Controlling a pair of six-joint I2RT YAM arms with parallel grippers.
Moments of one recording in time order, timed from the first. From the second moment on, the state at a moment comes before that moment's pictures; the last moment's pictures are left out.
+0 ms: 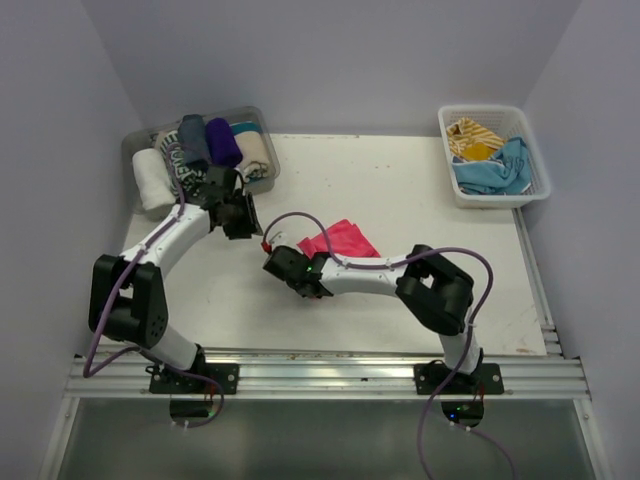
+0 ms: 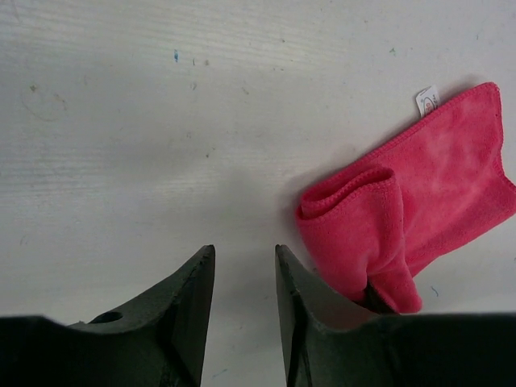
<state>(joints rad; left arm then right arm) -0.23 1.56 1.12 -0.58 0.14 -0.47 1.11 1.99 1.33 -0.46 0.49 0.25</state>
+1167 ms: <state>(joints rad) -0.39 1.66 0.86 -0.22 0.41 -0.65 0.80 1.79 0.97 0.00 -0.36 0.46</state>
